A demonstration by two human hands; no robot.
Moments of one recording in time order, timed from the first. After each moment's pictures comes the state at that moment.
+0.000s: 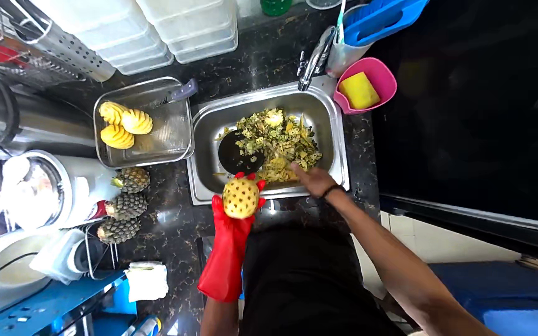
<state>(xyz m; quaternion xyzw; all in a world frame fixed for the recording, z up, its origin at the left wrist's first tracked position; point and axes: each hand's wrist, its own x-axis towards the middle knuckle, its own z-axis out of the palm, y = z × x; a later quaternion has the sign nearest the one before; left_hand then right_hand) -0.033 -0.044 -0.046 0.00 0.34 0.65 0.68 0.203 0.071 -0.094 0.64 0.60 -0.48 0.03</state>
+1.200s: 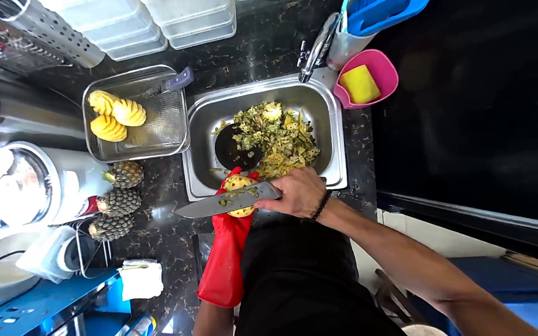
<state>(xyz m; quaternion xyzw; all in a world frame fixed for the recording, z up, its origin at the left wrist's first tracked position) -0.016 -0.023 -0.014 -0.08 0.33 0.70 0.63 0.154 0.064 0.019 0.41 0.84 -0.35 -0.03</state>
